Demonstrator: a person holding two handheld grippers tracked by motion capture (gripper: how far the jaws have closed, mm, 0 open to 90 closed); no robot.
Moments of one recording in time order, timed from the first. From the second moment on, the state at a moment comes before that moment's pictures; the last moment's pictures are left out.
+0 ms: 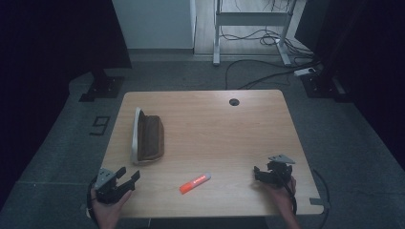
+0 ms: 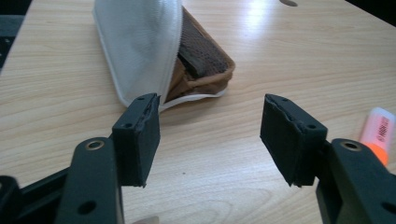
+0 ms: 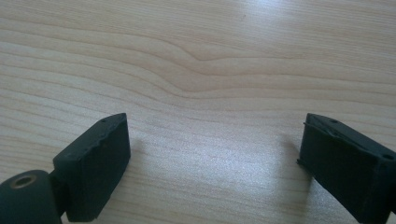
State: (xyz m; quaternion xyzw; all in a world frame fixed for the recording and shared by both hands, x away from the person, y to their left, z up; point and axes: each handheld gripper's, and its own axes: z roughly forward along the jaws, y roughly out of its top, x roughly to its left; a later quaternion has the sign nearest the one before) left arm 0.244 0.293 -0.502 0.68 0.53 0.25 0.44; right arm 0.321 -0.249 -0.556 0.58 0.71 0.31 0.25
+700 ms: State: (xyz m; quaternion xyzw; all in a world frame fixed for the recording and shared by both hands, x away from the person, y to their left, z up) left arm 0.290 0.285 -0.500 0.69 0.53 0.26 0.41; right arm 0.321 -0.248 -0.555 0.57 0.71 0.32 0.25
